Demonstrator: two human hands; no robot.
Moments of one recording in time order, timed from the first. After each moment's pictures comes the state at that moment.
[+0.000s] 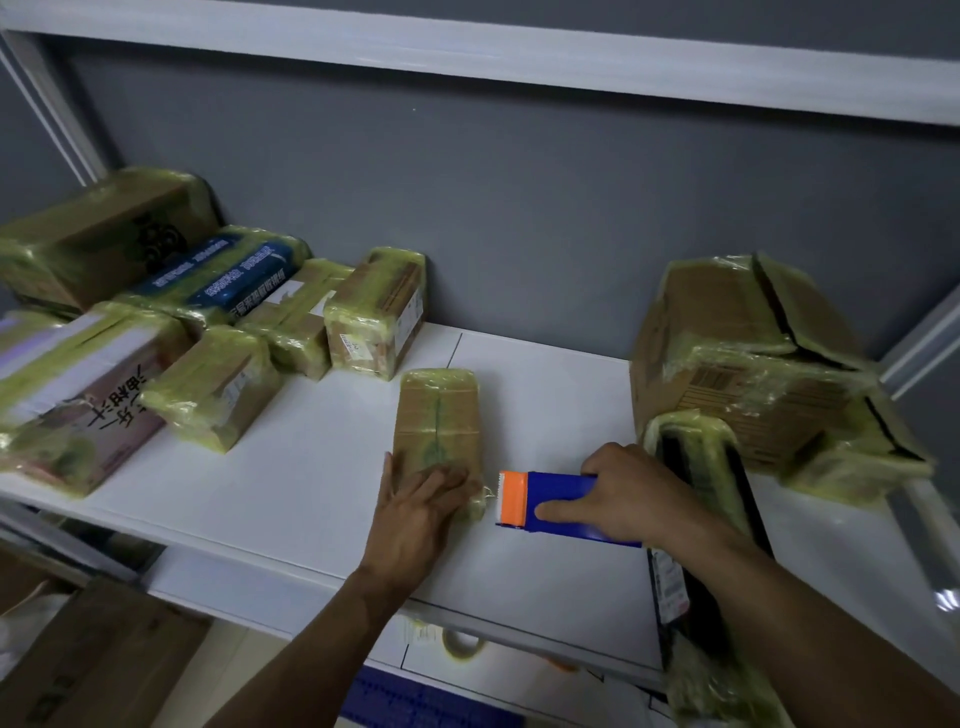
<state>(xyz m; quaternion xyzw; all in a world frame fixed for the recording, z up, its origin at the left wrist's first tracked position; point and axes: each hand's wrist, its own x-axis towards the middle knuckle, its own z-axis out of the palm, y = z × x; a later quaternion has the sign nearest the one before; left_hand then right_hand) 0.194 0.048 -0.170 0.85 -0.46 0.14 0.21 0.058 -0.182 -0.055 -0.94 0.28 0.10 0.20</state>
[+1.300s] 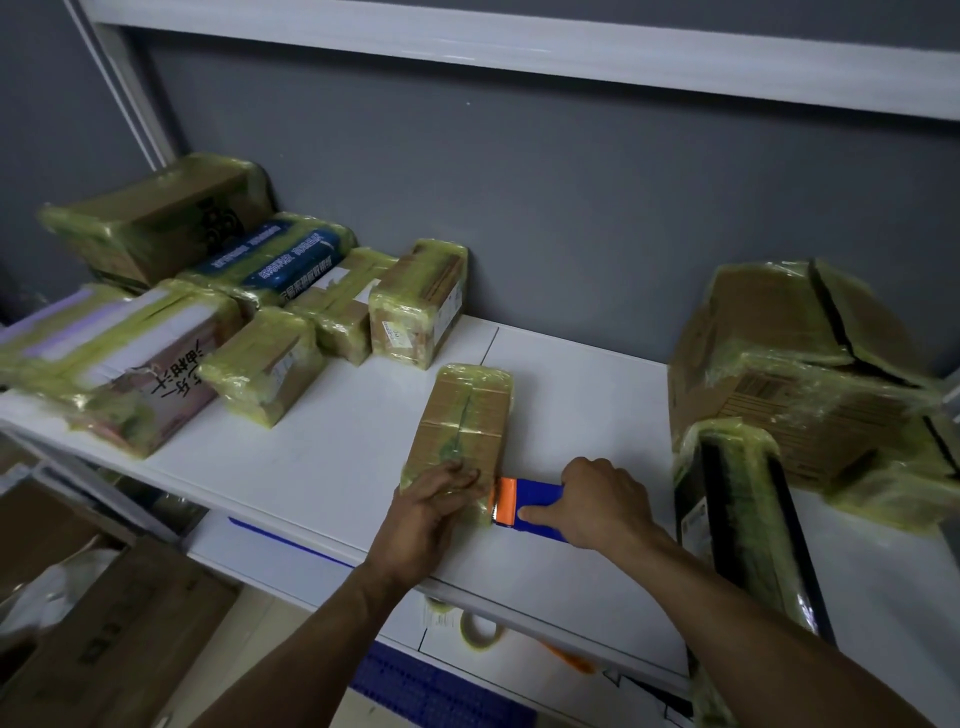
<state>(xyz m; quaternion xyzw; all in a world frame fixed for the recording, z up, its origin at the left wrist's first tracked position) 0.196 0.080 -0.175 0.80 -0.47 0.05 0.37 0.095 -0.137 -0.105 -0.95 0.27 0.10 0.11</state>
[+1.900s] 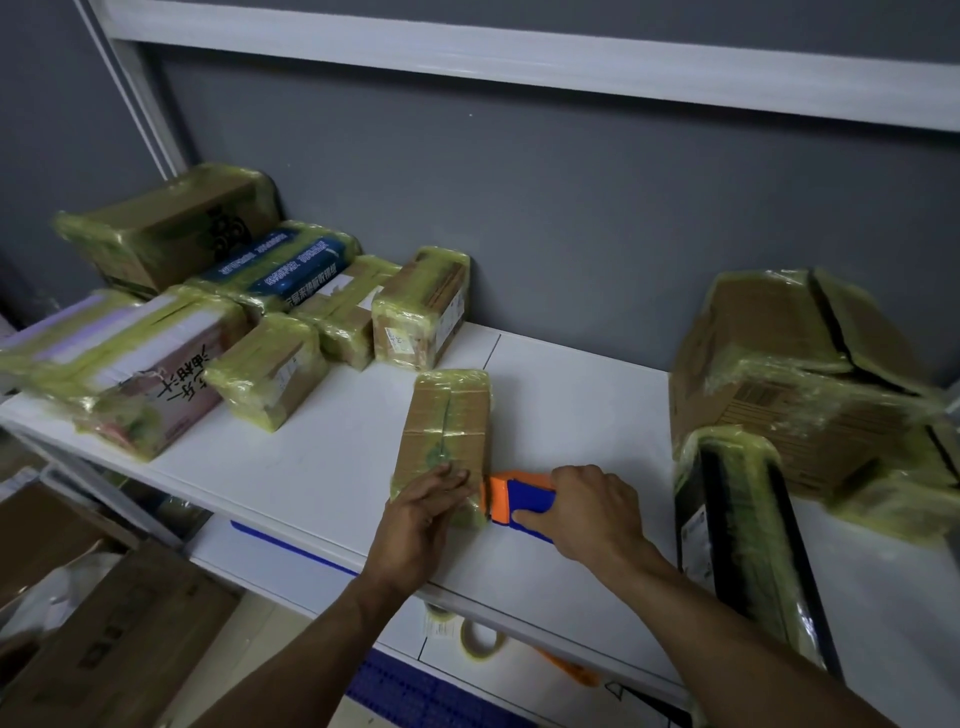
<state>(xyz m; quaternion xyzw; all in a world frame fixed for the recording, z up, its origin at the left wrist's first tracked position) 0.185 0.080 -0.174 0.82 -0.39 0.07 0.42 0.092 -0.126 -0.107 -0.97 0.23 0.01 0.05</state>
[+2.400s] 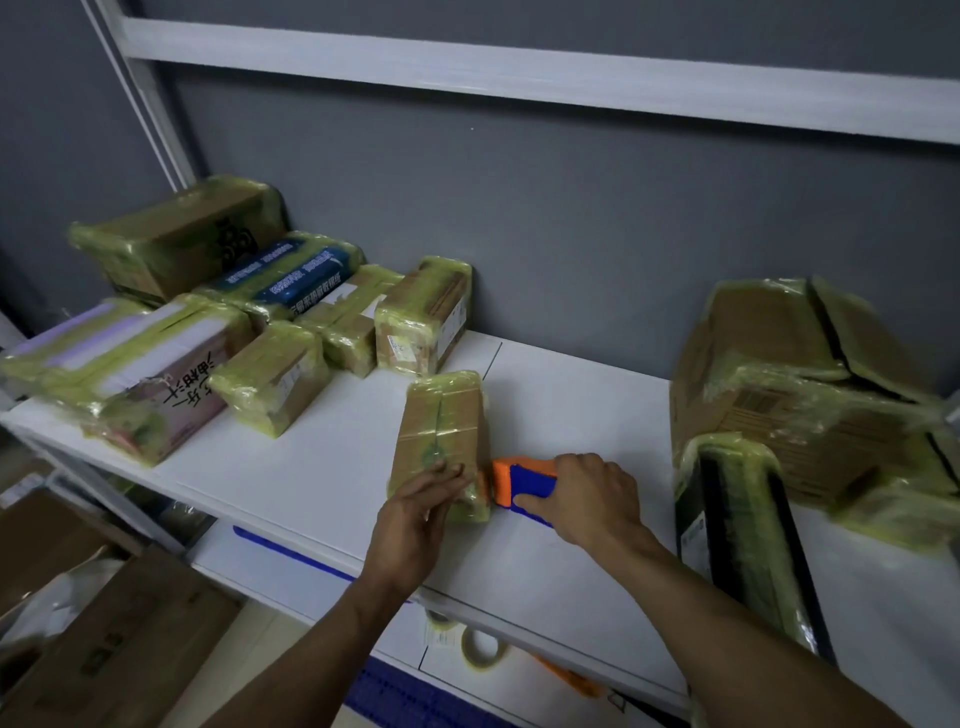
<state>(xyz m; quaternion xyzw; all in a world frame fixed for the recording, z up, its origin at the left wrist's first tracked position) 0.189 0.078 -0.169 0.81 -0.34 0.06 0.47 0.109 -0.140 -0.108 -0.97 0.24 -0.02 0.06</state>
